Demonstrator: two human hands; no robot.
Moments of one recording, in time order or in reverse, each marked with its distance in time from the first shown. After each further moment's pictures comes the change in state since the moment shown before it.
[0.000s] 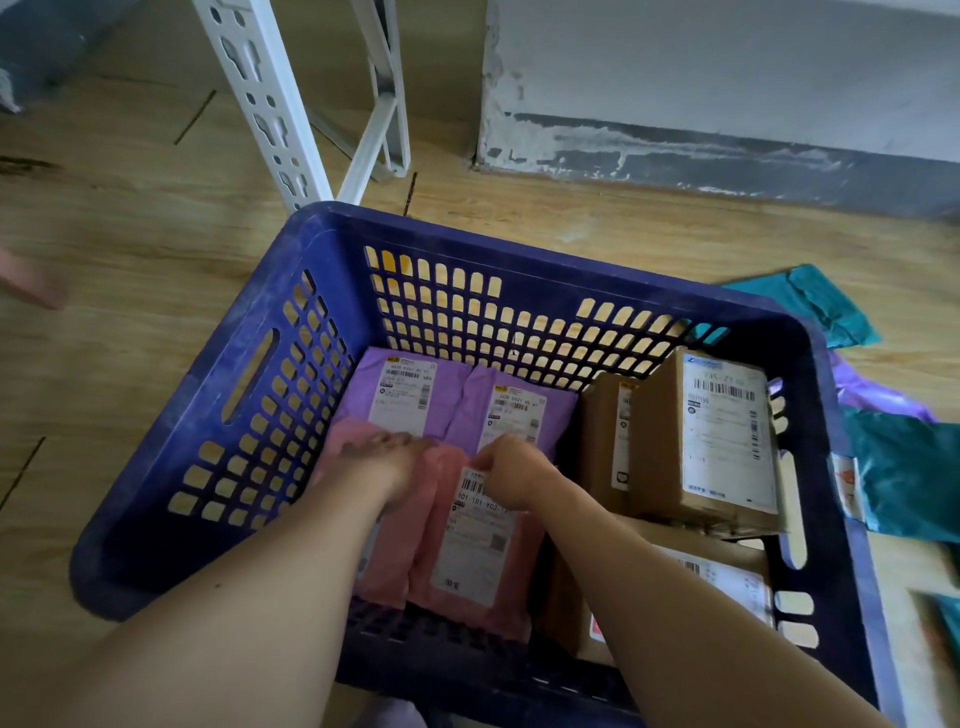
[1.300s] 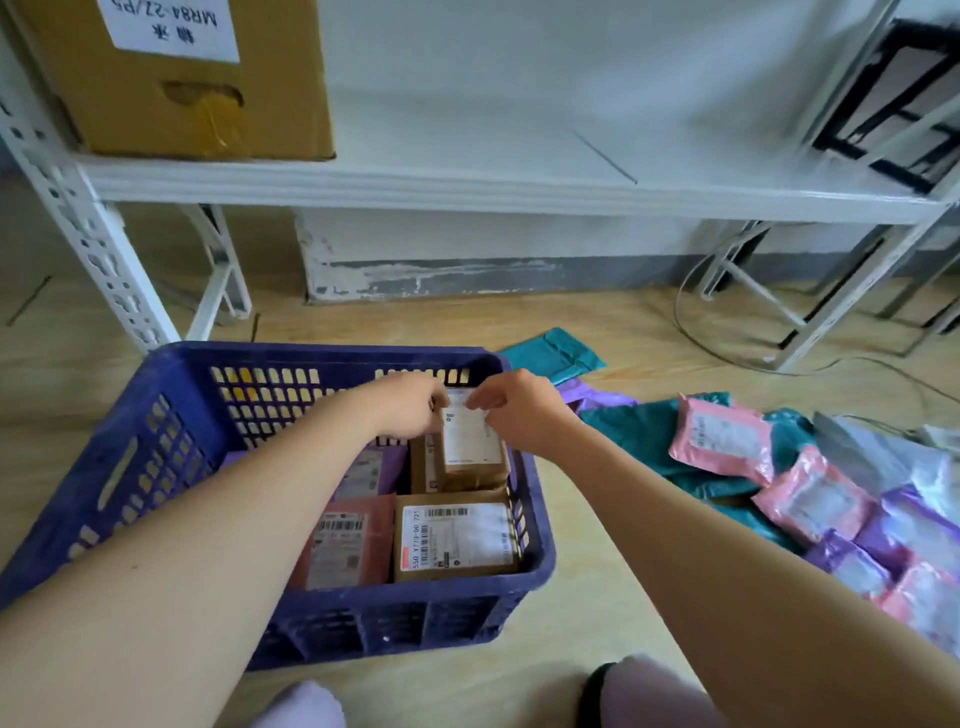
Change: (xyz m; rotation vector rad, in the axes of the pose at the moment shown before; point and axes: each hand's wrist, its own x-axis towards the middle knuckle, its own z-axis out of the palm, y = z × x) left_hand -0.173 0.186 -0.115 -0.050 0.297 0.430; right_hand -0.270 0.070 -0.110 0.218 0.679 0.007
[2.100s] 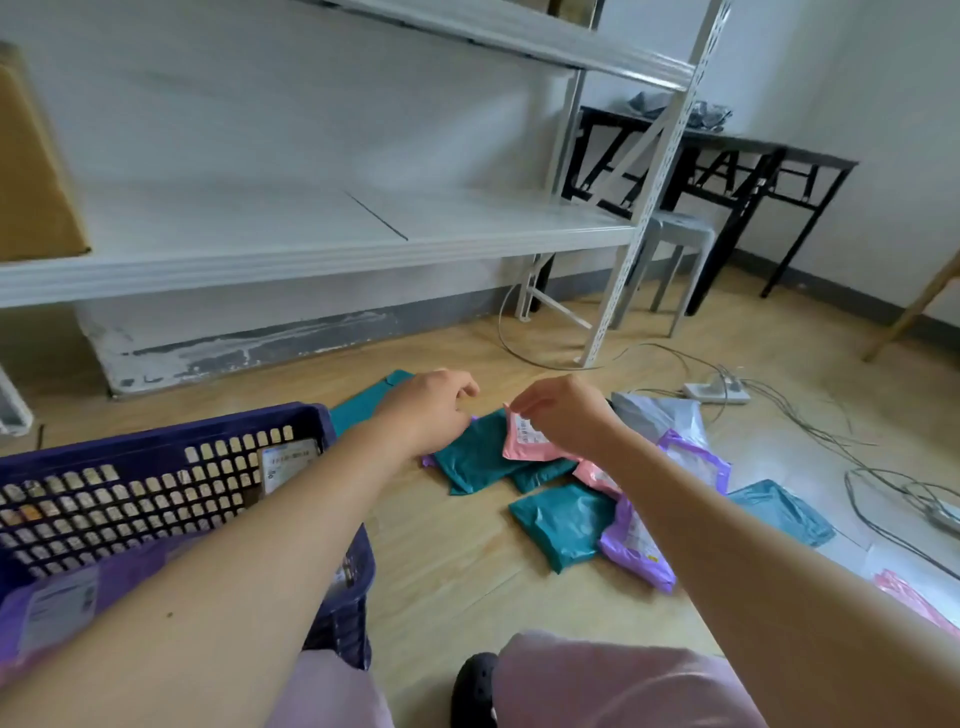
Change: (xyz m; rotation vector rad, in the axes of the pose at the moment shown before) left_hand -0.042 0.224 0.024 -0.024 0.276 0.430; right_hand -0.156 0.137 -0.140 0.064 0.427 0.268
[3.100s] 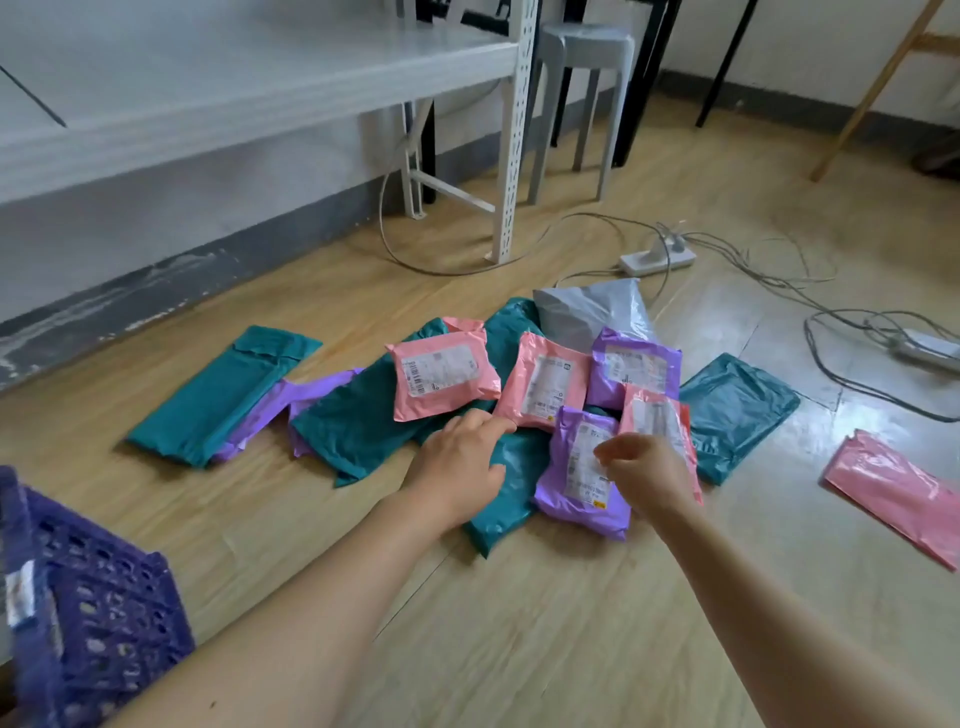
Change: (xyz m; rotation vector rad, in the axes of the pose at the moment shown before) left_hand 0.160 0.085 0.246 0.050 -0.297 0.253; right_hand 0.042 0.322 0.027 0.244 0.196 0.685
